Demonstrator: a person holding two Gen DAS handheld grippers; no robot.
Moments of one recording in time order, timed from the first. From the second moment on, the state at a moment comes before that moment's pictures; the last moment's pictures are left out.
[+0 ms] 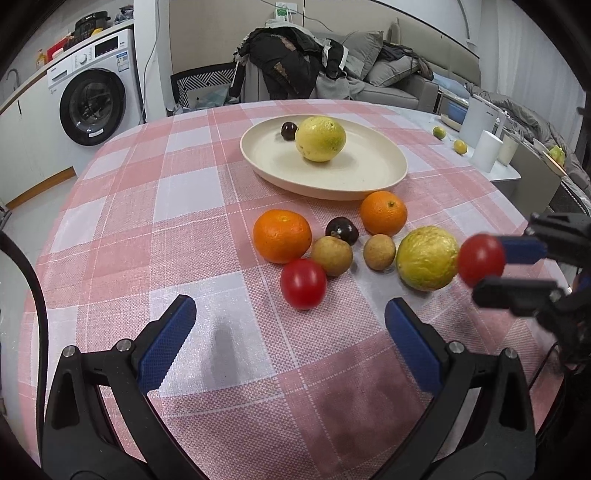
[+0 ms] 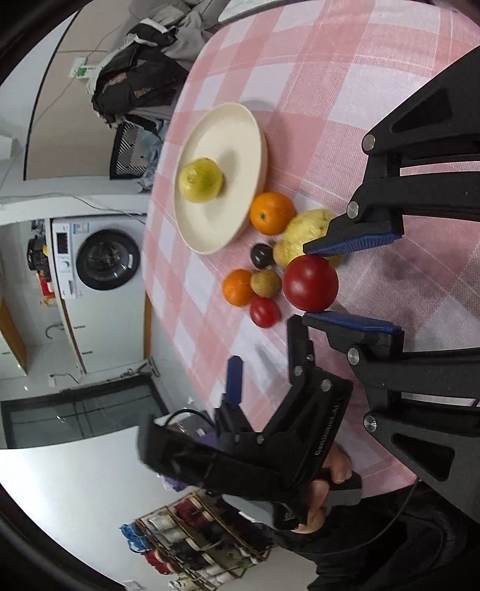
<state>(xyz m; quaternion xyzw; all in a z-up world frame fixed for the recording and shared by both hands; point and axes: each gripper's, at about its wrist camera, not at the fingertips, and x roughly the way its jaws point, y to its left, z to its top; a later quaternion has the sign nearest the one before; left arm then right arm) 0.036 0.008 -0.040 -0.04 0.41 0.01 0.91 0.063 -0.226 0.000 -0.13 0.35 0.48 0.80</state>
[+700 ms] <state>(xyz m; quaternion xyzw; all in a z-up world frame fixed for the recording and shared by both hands) 0.058 0.018 -0.050 -0.07 0.42 -0.02 0.90 0.082 -0.237 0.002 -0.10 0.35 0.45 0.82</state>
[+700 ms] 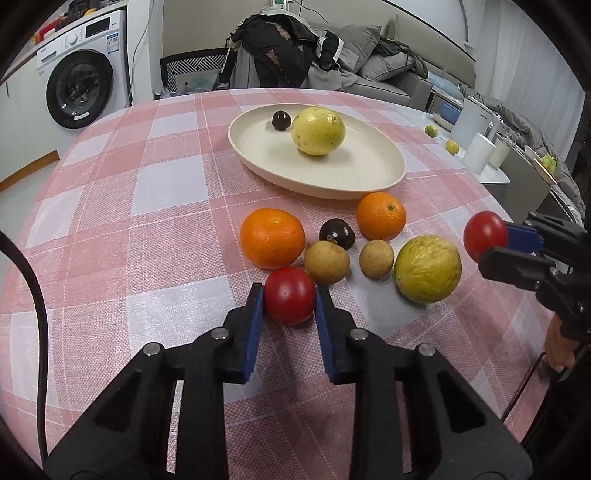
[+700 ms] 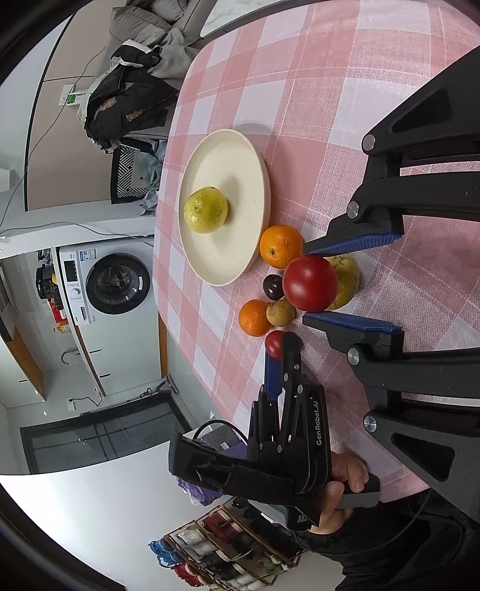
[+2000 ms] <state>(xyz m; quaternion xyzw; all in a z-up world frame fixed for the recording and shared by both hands) 0.090 -0.002 0.030 -0.05 0.31 -0.01 0.95 0.160 -0.243 0.047 -0.05 0.33 0.37 0.87</state>
